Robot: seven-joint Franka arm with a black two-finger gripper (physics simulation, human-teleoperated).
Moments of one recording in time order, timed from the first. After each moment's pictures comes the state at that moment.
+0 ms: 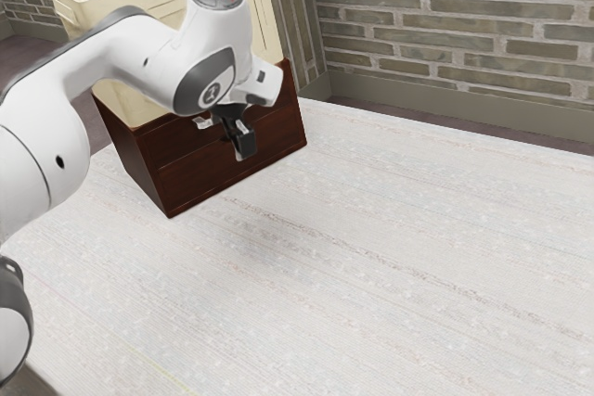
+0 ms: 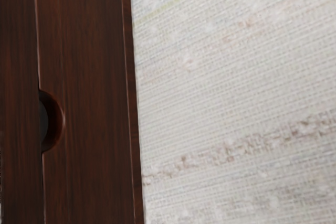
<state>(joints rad) 0.16 0.42 0.01 -1.26 0.43 1.92 0.43</state>
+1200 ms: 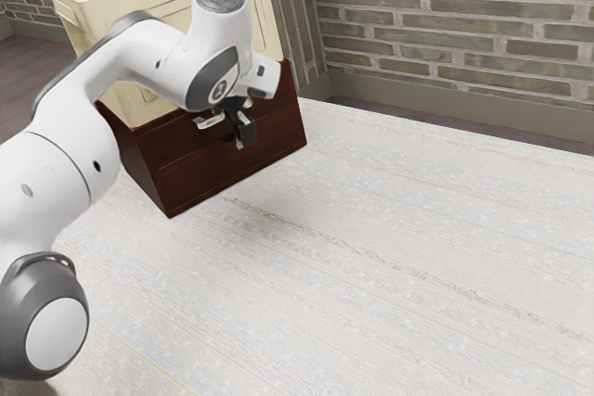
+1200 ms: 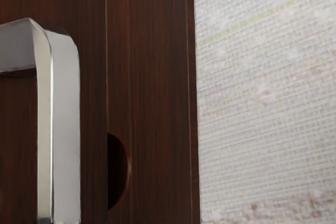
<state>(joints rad) 0.22 0.65 0.00 -0.95 0.45 1.89 0.45</state>
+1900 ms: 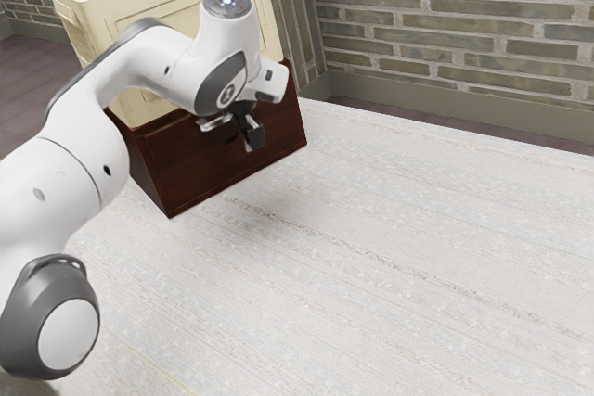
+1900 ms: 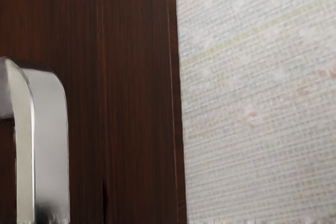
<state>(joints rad) 0.23 0.70 -0.04 -0.90 0.45 1.90 0.47</state>
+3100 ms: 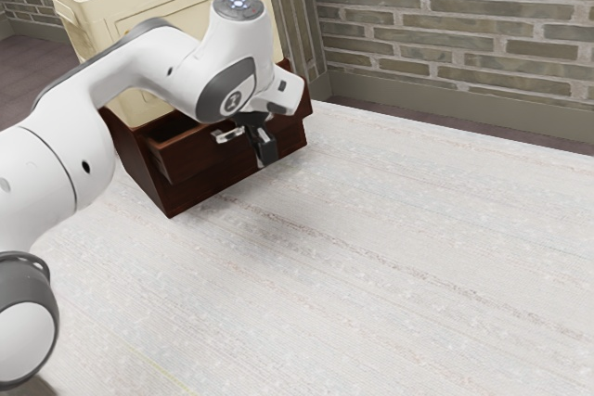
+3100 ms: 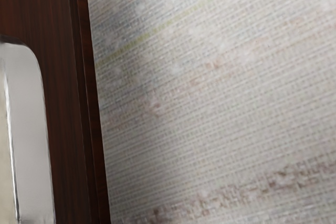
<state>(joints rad) 0.21 0.53 -0.10 -1.15 0.45 1.91 0.45</state>
